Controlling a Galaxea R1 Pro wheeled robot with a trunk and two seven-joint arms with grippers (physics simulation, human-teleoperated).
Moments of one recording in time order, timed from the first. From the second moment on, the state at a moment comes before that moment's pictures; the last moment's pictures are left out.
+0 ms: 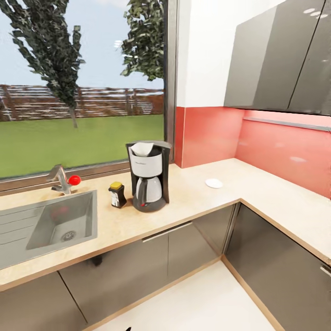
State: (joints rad) left arm -0.06 -0.01 -0.56 -0.67 -0.03 -0.28 0.15; right arm -0.01 -0.03 -0.14 -0.19 0.01 -0.12 -0.01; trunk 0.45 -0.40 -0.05
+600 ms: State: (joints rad) left arm -0.06 -0.01 -0.56 -0.69 -0.03 -0.28 0.15; right arm -0.01 -0.03 -0.14 -0.19 0.01 -0.12 -0.01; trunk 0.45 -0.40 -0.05
